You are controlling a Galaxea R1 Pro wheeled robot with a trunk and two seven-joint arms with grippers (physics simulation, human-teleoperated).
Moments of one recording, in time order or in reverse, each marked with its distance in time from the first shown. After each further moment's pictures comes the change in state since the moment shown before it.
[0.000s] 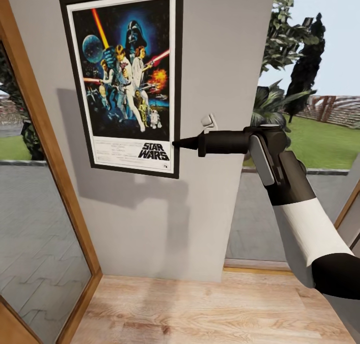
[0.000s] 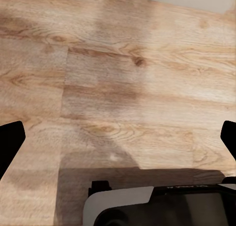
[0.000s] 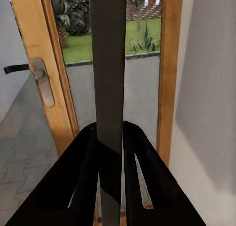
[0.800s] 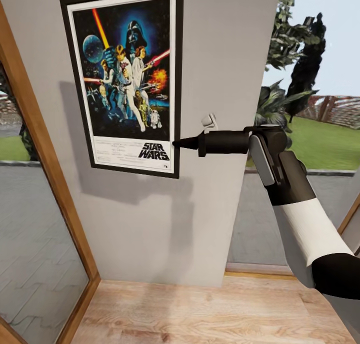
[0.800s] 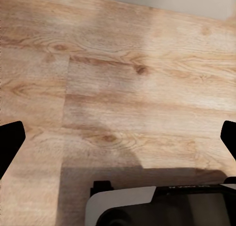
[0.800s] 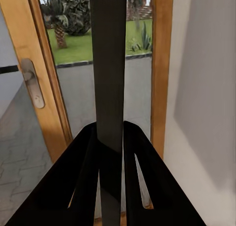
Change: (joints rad) left arm 0.000 0.005 0.000 0.000 0.000 0.000 0.000; right arm 0.000 0.000 -0.001 0.000 0.002 0.000 0.000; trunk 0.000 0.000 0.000
